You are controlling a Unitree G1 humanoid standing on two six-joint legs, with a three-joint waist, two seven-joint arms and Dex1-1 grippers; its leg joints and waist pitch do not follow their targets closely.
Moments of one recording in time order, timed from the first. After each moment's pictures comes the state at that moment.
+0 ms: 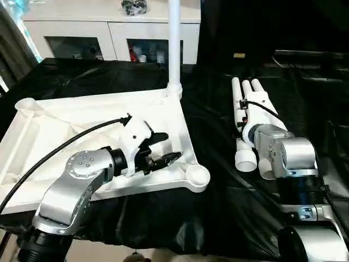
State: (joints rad) left arm -0.26 0.42 -0.15 -0.29 -0.21 0.59 -0.77; right arm -0.63 -0.17 -0.11 0.26 0.07 0.93 0.09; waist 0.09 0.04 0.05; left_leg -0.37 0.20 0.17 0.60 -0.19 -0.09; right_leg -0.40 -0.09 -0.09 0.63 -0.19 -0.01
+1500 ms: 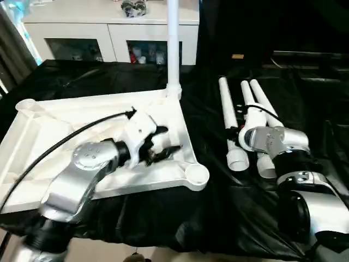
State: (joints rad) left arm -0.38 0.36 -0.15 -0.17 -0.21 0.55 -0.68; right arm -0.87 -0.19 -0.31 0.86 0.20 0.76 0.11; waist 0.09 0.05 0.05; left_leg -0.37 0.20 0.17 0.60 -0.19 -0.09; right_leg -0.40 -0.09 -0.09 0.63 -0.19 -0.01
